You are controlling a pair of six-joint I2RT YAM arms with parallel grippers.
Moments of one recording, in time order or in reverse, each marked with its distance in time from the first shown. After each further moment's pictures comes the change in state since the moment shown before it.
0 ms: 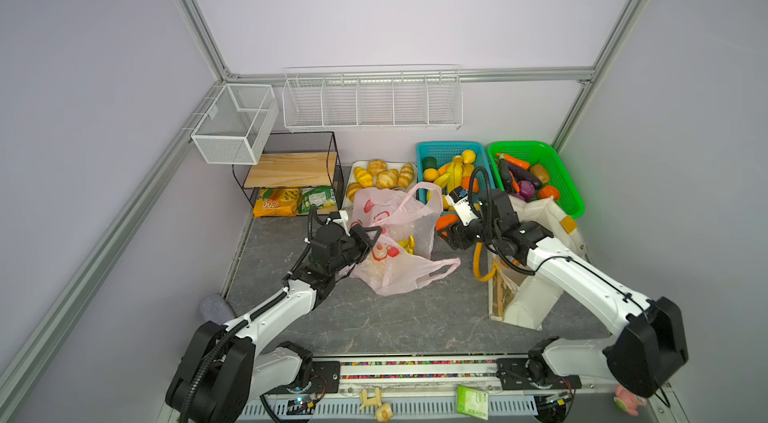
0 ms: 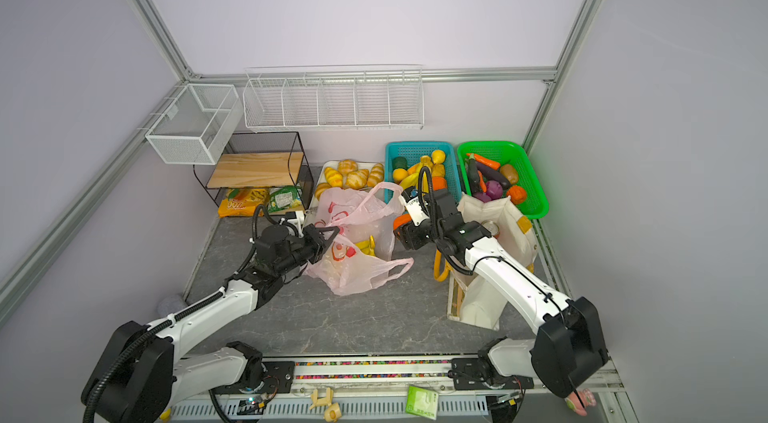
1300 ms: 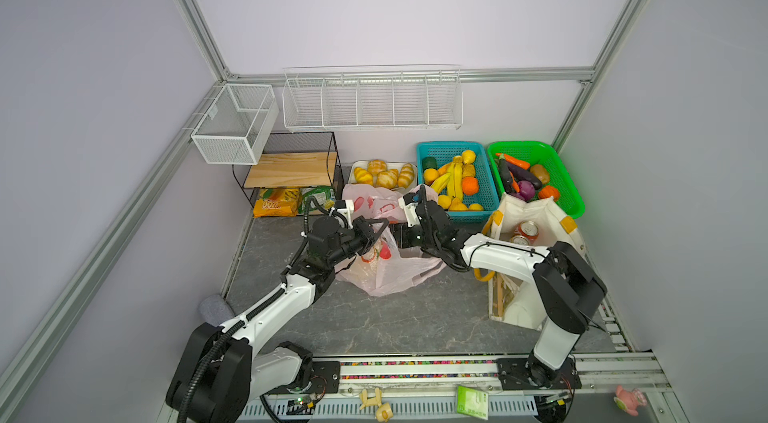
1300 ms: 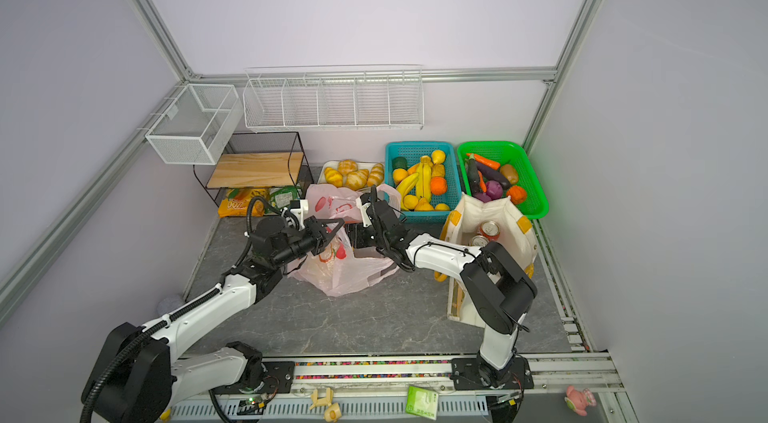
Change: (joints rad) left arm 0.007 0.000 0.074 0.022 0.133 0.024; right arm 0.261 0.428 0.085 0.547 0.020 0.627
